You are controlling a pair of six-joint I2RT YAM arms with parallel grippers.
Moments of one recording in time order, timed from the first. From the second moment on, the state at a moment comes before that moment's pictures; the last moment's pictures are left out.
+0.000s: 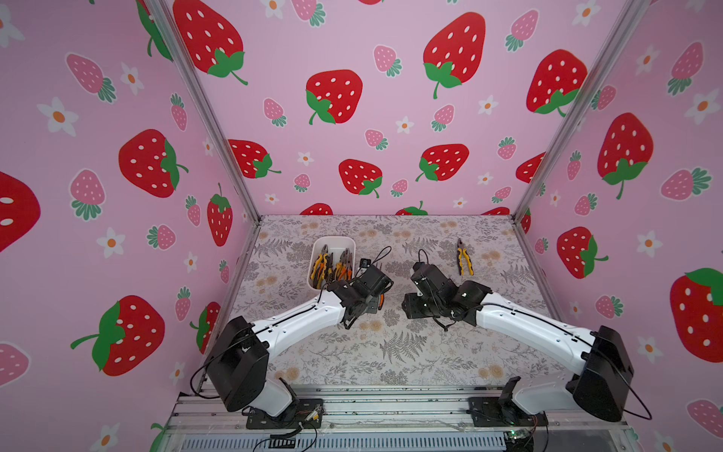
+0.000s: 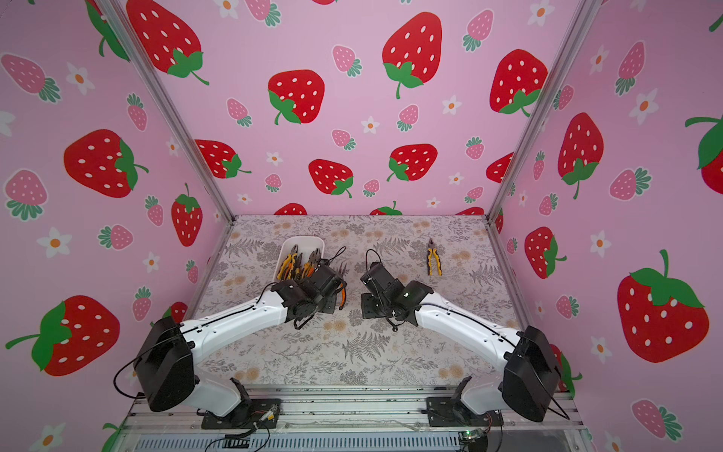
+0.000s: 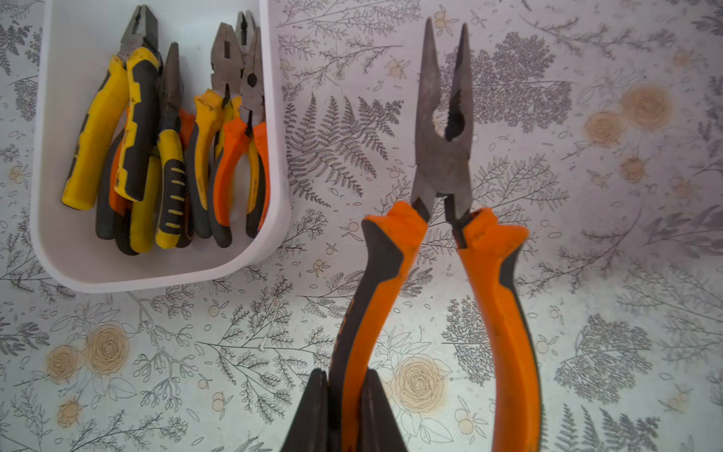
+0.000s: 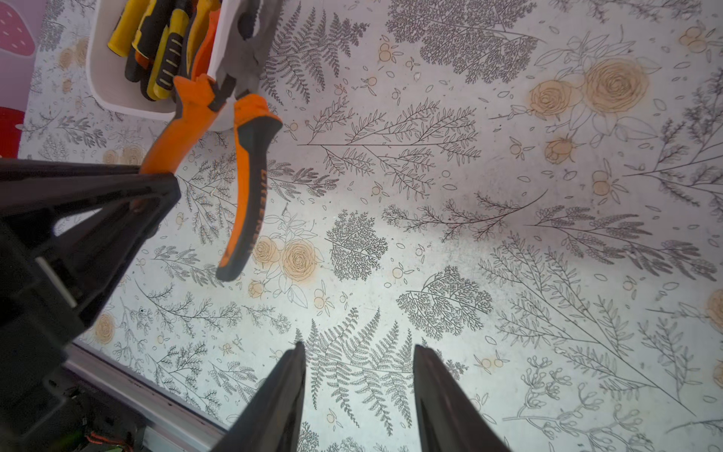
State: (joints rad) left arm -0.81 1.52 1.10 -0.66 -0.40 -0.56; right arm 0.89 1.41 1.09 -0.68 0.14 0.67
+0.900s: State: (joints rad) left arm -0.87 1.54 1.13 -0.62 -0.36 -0.66; right arm 0.89 1.53 1.09 -0.55 0.03 0.74
